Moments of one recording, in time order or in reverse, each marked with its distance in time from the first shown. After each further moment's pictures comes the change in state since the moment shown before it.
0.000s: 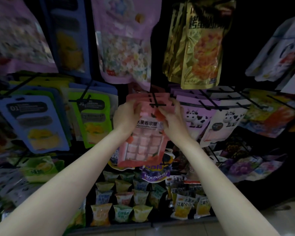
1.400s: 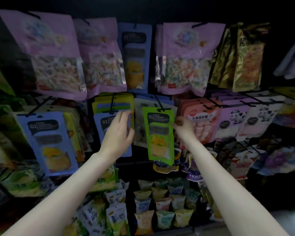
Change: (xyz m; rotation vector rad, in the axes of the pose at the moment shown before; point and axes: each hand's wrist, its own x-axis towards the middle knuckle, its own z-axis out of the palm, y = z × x) left_hand -0.048 -0.156 -0.223 -0.001 -0.117 0.323; right_hand 0.009 -0.182 0.088 0.553 0.128 0.527
